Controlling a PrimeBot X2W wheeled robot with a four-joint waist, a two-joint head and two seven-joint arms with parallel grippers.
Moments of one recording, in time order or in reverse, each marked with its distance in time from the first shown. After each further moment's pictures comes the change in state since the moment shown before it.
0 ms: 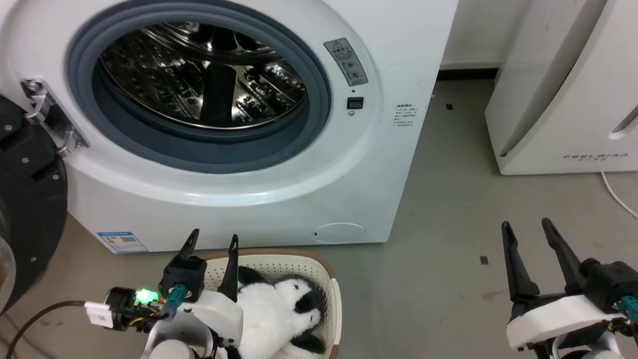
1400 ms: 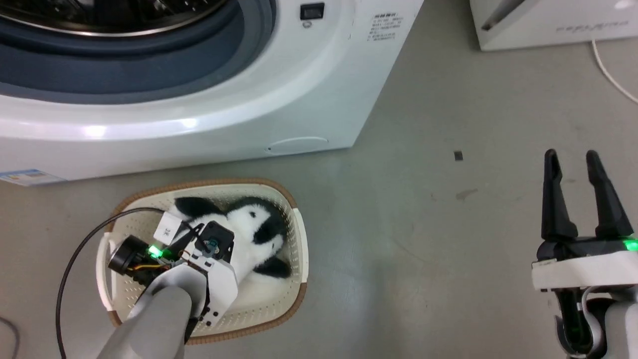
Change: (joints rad) left arm -0.386 0.137 -0.263 0.603 0.084 -0.073 0.057; right arm -0.156 0.000 -0.046 -0.032 0.150 0.000 -0.088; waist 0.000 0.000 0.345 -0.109
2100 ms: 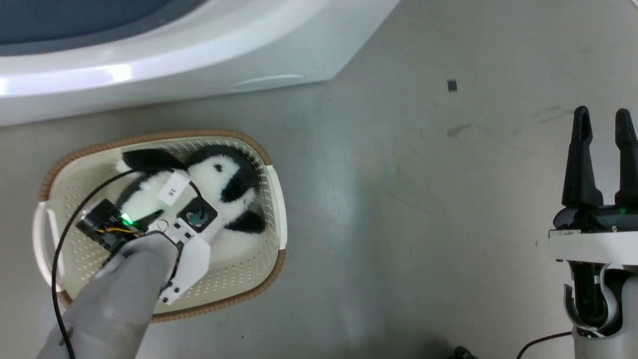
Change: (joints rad) left arm -0.217 0.091 -0.208 0.216 0.038 -0.046 0.157; right arm -0.092 0.000 -0.015 -0.030 0.080 0.000 -0.041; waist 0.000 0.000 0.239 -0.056
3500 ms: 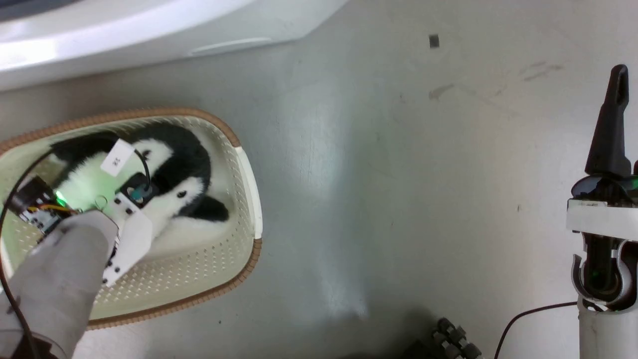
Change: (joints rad) left arm -0.200 0.101 -0.189 0.256 -0.097 -0.017 0.008; right arm -0.094 0.000 -0.012 0.002 0.103 0.000 -0.055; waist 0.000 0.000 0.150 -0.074
